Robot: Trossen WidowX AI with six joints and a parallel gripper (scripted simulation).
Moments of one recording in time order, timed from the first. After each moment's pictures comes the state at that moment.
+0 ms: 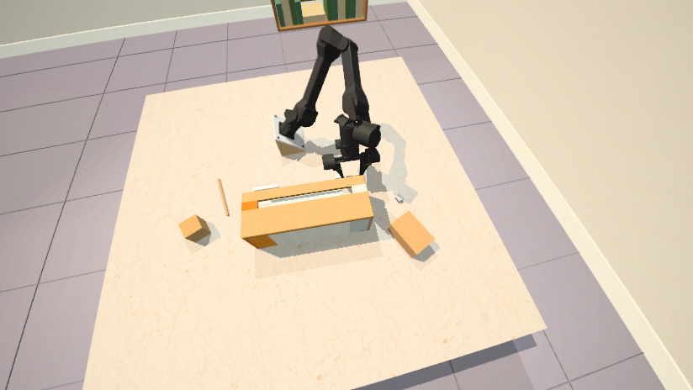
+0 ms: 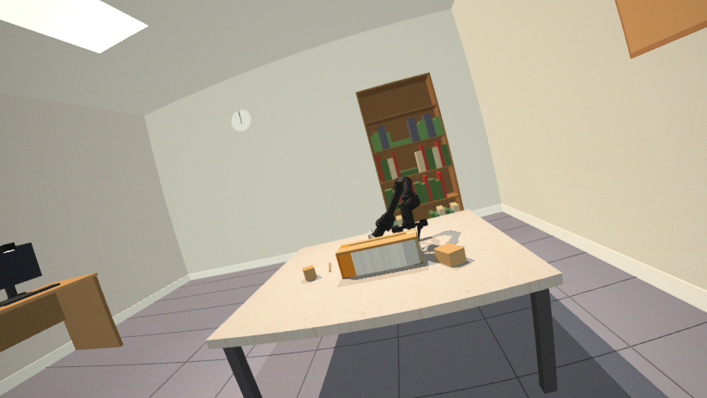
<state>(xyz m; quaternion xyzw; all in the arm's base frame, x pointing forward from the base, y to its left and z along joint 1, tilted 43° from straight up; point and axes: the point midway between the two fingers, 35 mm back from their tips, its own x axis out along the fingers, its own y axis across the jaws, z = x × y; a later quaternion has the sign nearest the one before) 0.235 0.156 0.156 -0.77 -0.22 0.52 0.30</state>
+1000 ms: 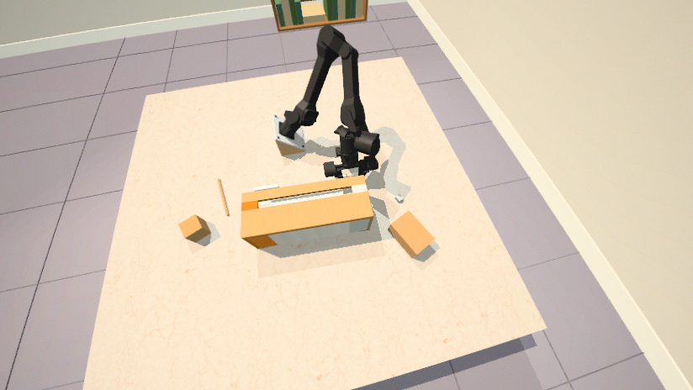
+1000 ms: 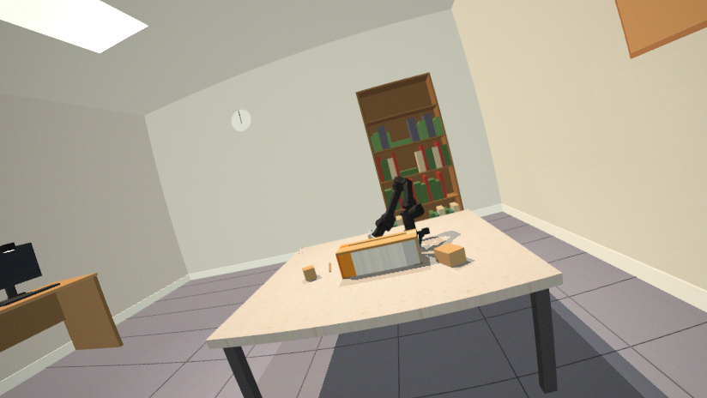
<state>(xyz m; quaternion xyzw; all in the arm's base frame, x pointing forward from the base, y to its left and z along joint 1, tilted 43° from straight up) 0.232 0.187 0.124 -0.77 -0.22 0.52 0.30</state>
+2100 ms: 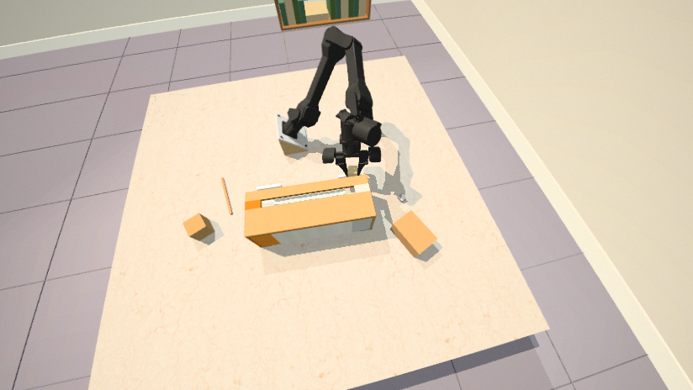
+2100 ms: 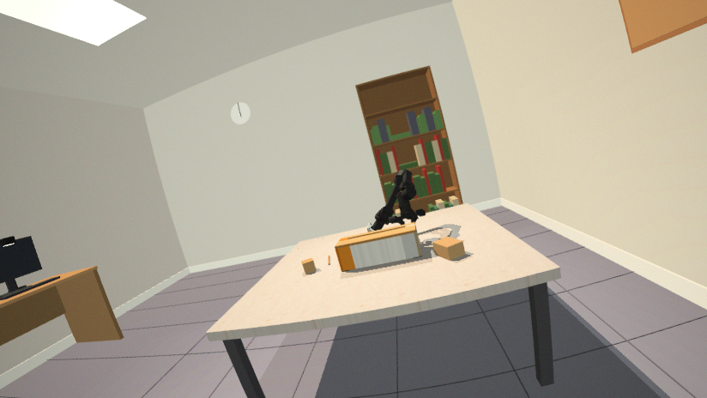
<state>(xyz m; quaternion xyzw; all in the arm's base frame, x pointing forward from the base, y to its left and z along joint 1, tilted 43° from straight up) 0.234 0.139 0.163 -0.73 -0.16 0.55 0.37</state>
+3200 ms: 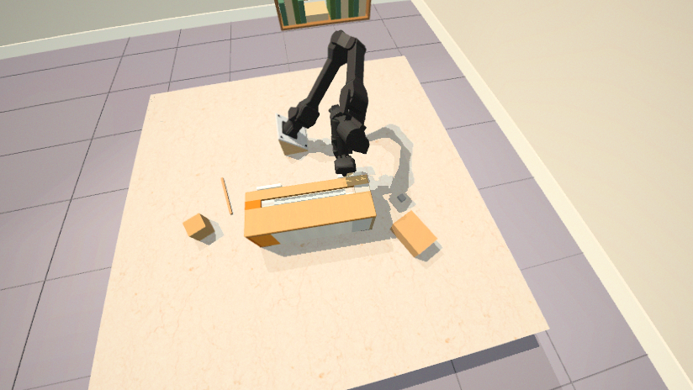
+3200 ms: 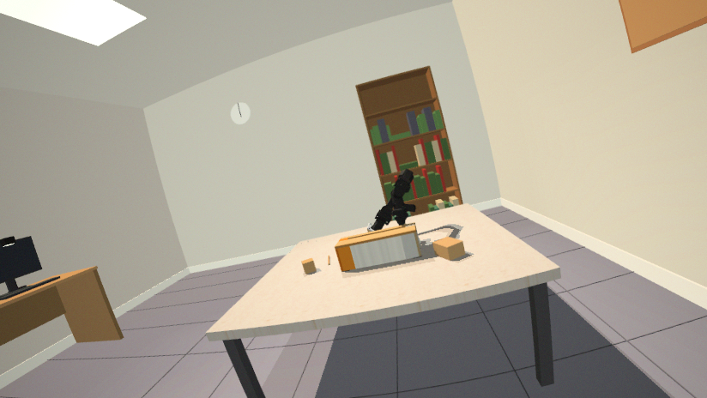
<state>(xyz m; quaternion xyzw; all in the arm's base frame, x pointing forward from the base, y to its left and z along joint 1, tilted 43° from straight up) 0.231 0.104 0.157 -0.31 0.25 0.55 0.74</state>
